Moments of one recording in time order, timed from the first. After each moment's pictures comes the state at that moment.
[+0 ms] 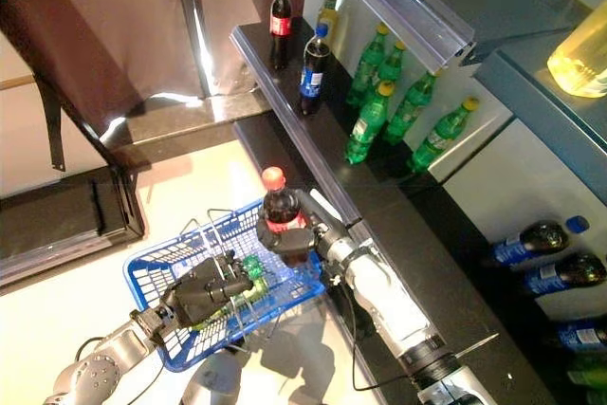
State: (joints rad) left arm 0.11 0.46 -0.12 0.05 -1.04 0.37 -0.53; right arm -0.26 -0.44 0.43 0.11 0.35 -0.03 0.14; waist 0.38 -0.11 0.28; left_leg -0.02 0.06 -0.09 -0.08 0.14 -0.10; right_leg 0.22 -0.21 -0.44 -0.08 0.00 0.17
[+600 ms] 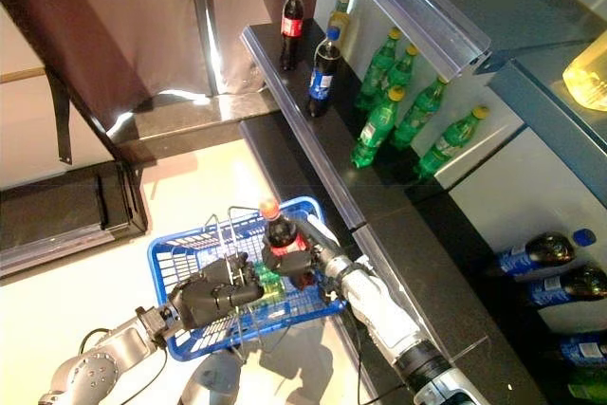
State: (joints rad) left arm 0.11 0.50 -0.15 -0.02 -1.05 0.42 -0.57; right arm -0.26 -0.43 0.52 0.23 0.14 -0.03 0.10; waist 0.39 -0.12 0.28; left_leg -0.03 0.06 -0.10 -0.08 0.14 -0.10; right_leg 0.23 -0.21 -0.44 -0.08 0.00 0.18
